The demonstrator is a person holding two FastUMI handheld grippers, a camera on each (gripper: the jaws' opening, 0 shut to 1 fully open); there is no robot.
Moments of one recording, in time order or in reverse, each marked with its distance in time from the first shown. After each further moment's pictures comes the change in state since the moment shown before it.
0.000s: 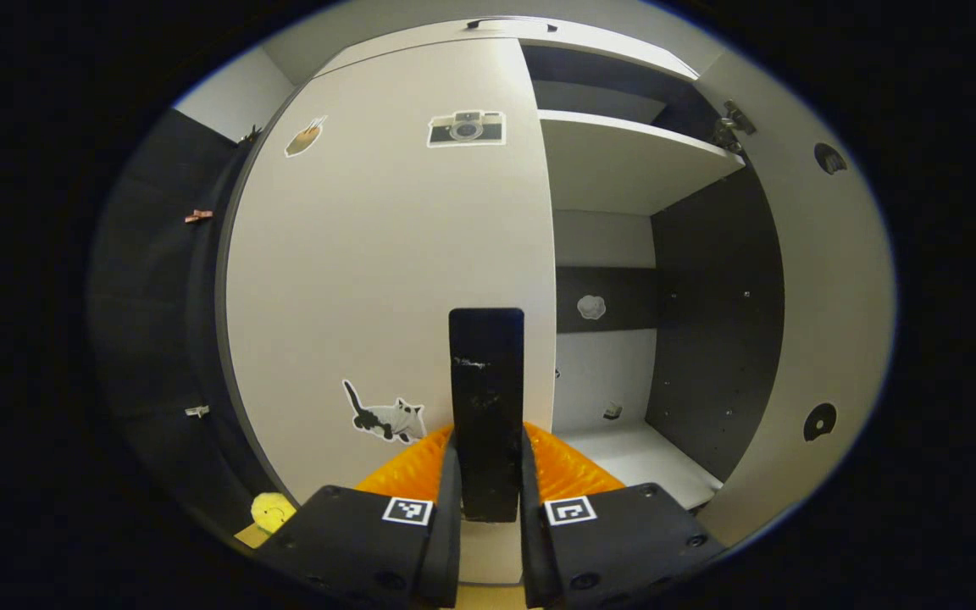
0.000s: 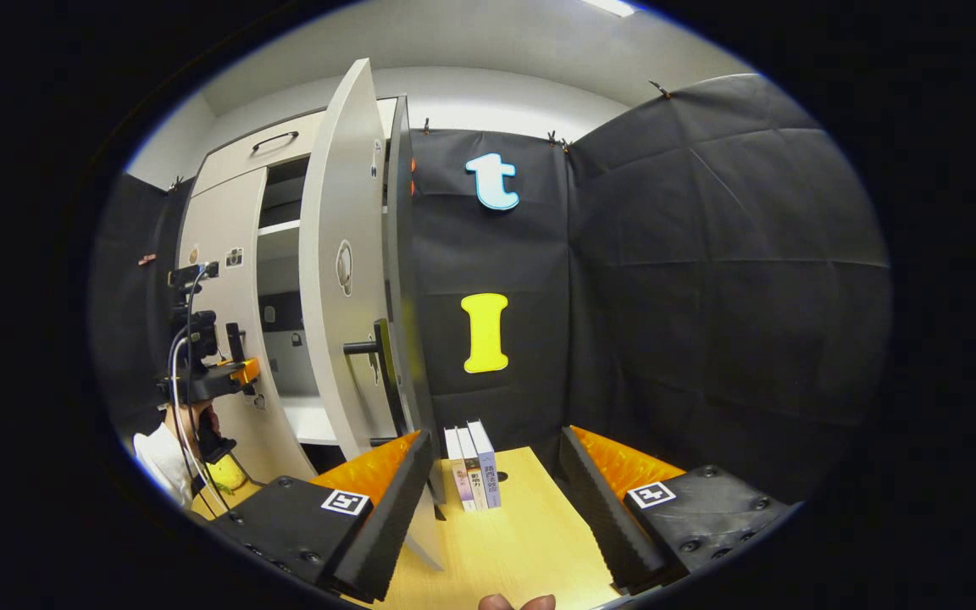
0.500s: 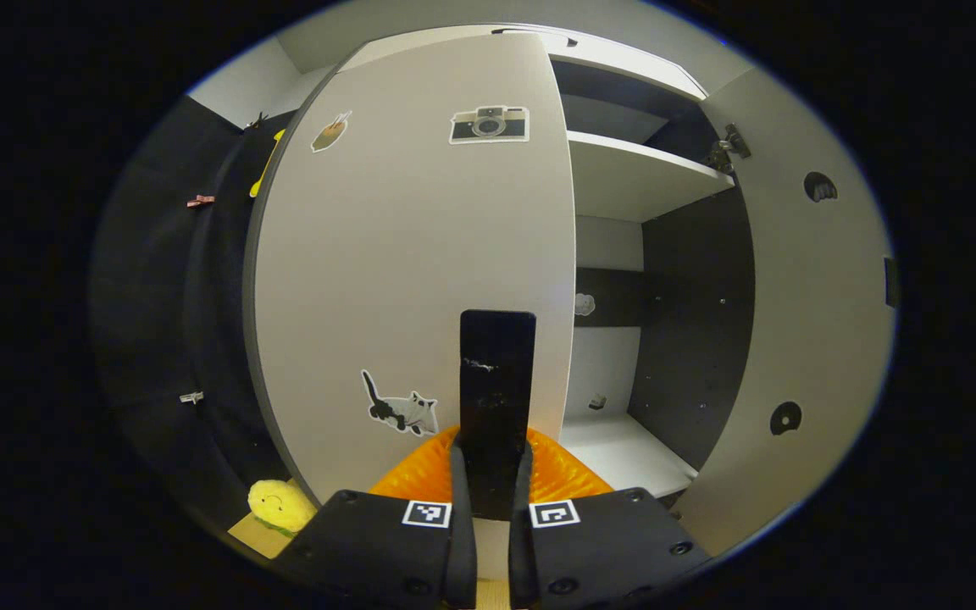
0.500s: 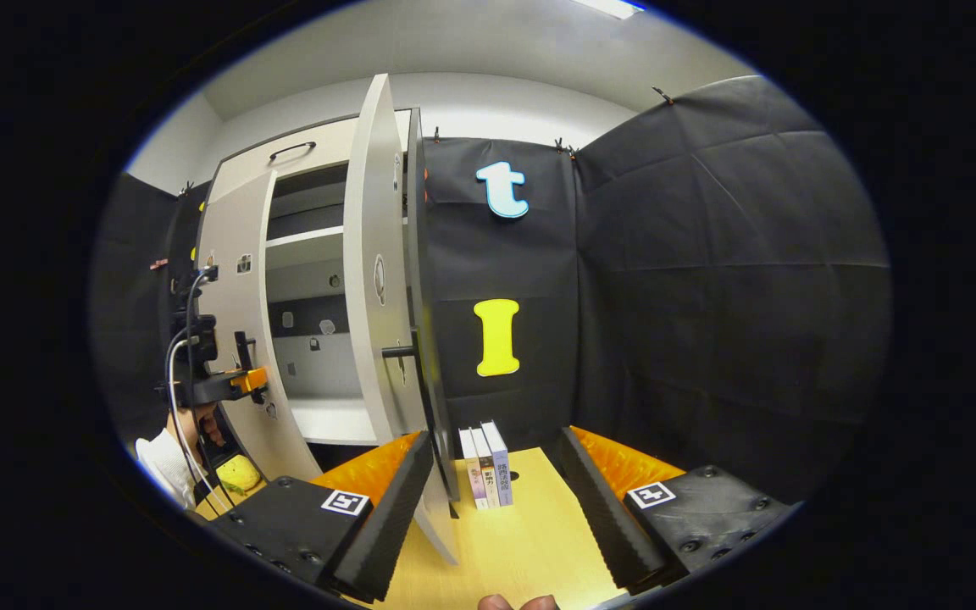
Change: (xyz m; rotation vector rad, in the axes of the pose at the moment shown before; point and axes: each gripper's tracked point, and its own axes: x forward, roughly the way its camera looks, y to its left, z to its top) left arm -0.056 0.016 -0.003 -0.059 0.044 -0.057; right arm -0.026 0.014 0.005 0.013 -0.019 0.034
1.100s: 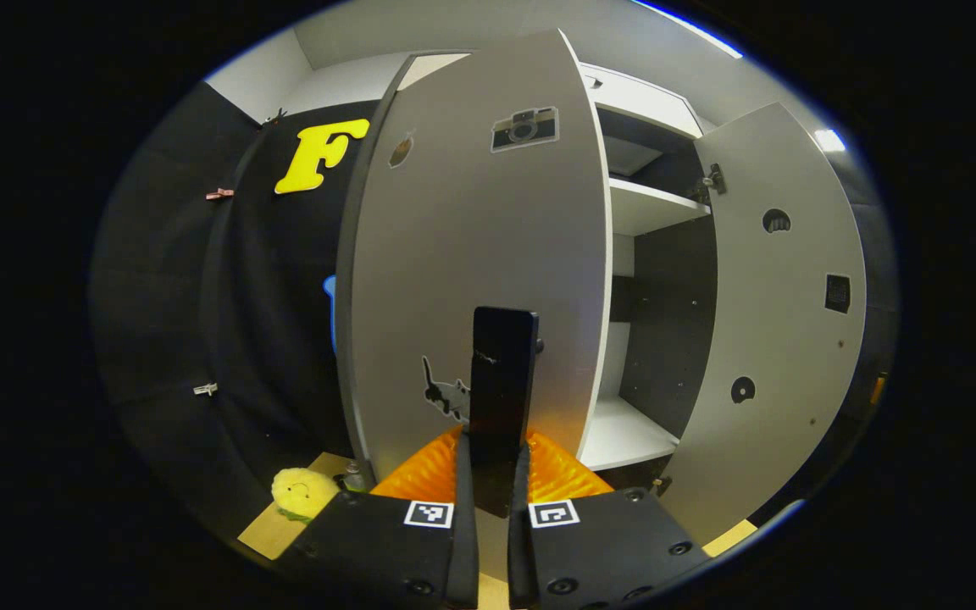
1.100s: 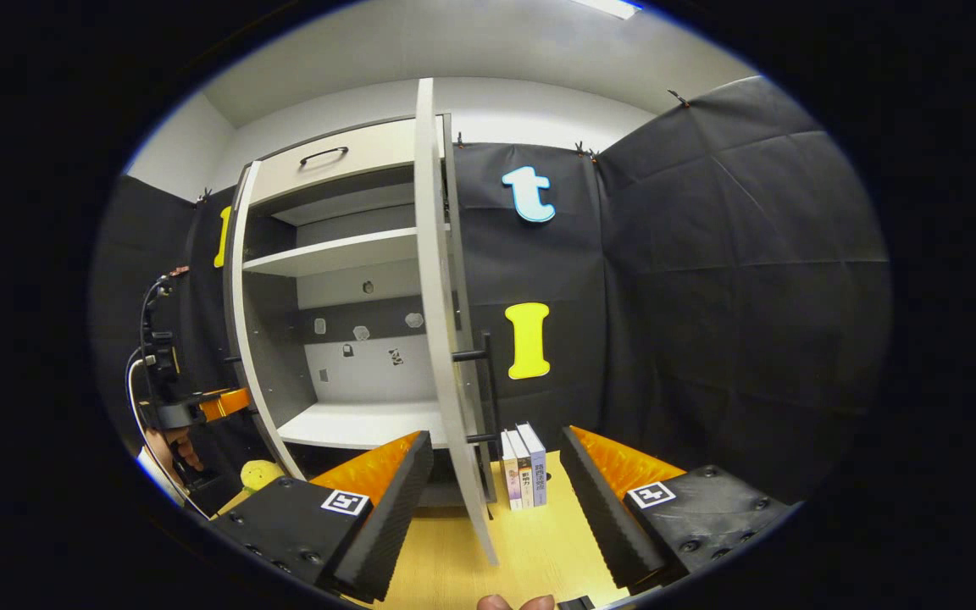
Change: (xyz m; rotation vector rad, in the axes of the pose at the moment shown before) left arm -0.094 0.058 -0.008 -0.013 0.002 -0.028; right arm -0.011 0.043 -0.003 0.006 -0.014 0.084
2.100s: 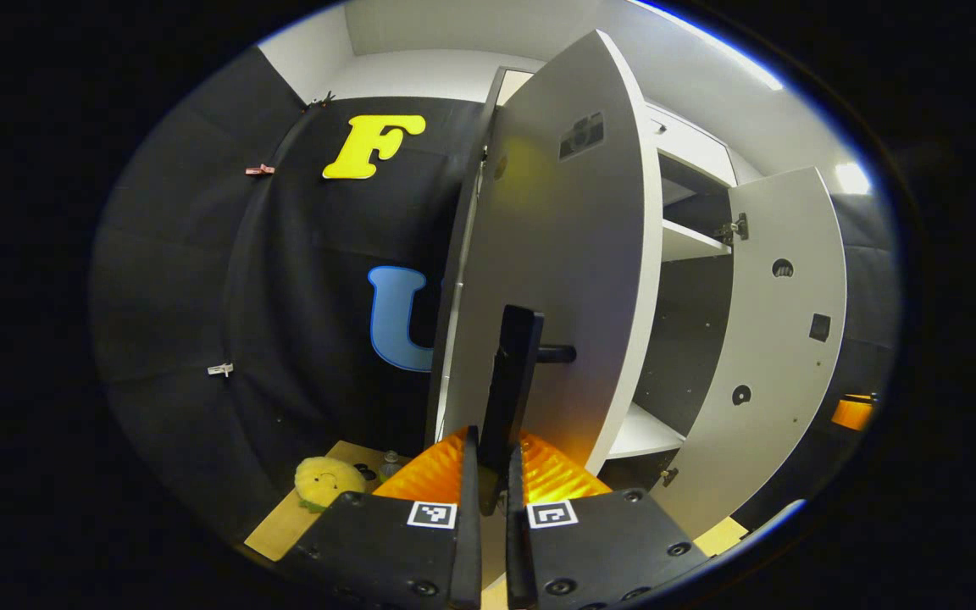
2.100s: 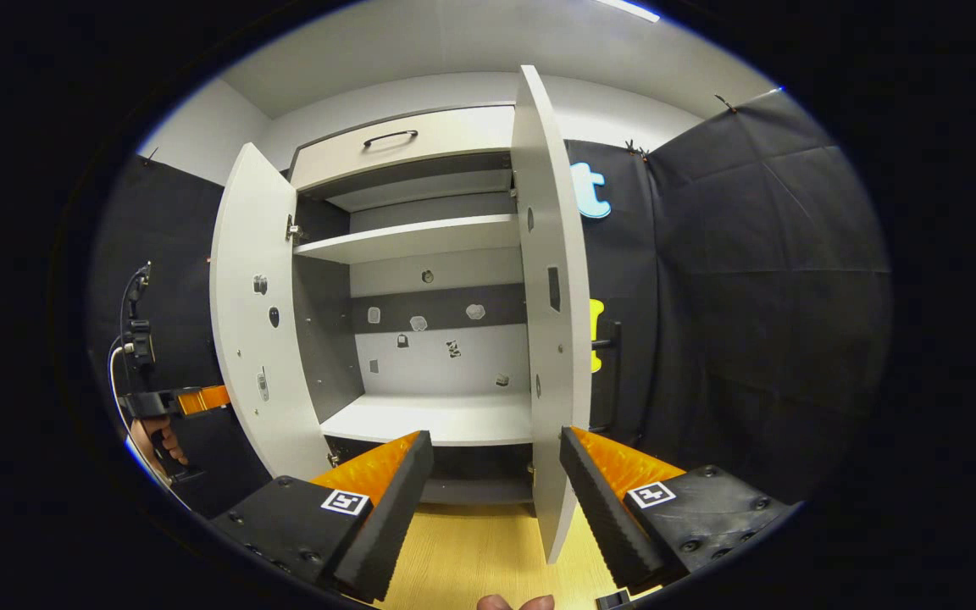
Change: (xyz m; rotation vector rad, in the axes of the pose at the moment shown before) left arm -0.055 0.103 0.002 -0.105 -0.010 -0.029; right arm 0.000 0.054 -0.013 -0.036 0.026 0.131
